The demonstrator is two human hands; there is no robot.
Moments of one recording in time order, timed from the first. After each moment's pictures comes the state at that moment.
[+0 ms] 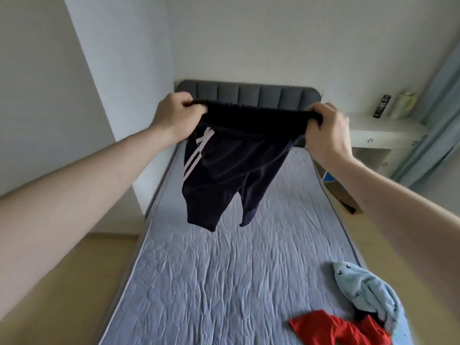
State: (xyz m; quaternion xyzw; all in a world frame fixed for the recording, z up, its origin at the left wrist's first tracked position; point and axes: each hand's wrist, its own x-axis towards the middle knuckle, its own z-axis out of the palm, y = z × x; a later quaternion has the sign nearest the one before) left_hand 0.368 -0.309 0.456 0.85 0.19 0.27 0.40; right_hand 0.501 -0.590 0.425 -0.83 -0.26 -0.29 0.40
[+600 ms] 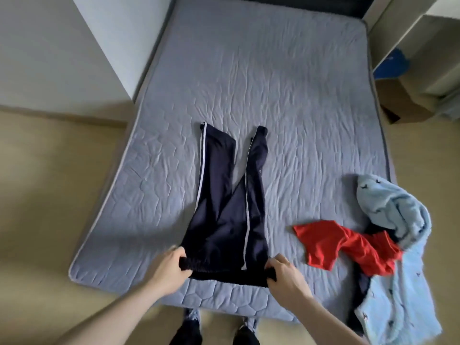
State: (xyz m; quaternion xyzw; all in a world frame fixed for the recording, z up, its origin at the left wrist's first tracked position) left_hand 0.155 -0.402 -0.147 0.89 0.29 -0.23 0.28; right_hand 0.299 -0.697 -0.143 -0.91 -0.22 0.34 0.12
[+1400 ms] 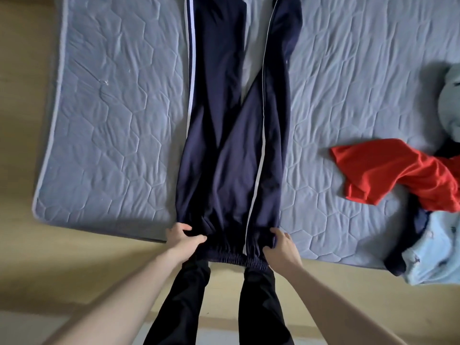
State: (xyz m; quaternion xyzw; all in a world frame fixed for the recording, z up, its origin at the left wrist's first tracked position) left_hand 0.089 -0.475 -0.392 0.60 0.59 -0.33 0.43; right_hand 0.202 -0.722 -0.380 -0.84 0.05 0.52 0.13
